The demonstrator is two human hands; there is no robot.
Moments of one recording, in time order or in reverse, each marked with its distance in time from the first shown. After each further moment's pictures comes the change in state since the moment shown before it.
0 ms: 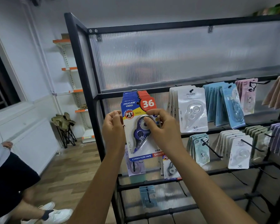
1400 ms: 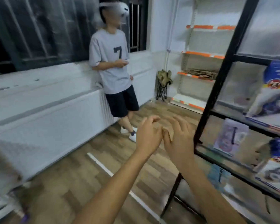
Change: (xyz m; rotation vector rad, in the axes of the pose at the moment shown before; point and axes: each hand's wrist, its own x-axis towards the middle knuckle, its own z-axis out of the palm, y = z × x) left_hand -0.134 0.001 -0.222 0.830 0.249 -0.116; right_hand -0.176 -0.019 0.158 -0.230 -0.443 -0.413
